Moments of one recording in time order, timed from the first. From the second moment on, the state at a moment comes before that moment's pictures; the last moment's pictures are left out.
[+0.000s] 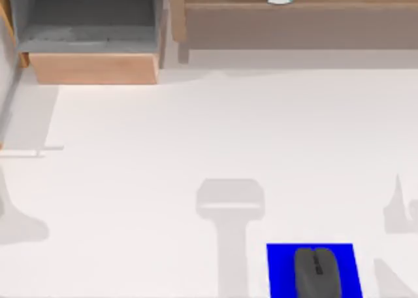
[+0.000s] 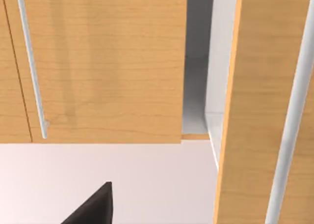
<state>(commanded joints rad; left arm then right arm) 0.66 1.98 0.39 1.58 0.60 1.59 0.00 0.00 0.00 0.00 0.00 0.00</state>
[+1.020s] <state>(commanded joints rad) 0.61 2.01 0.48 1.52 0.55 1.59 0.00 0.00 0.00 0.00 0.00 0.00</state>
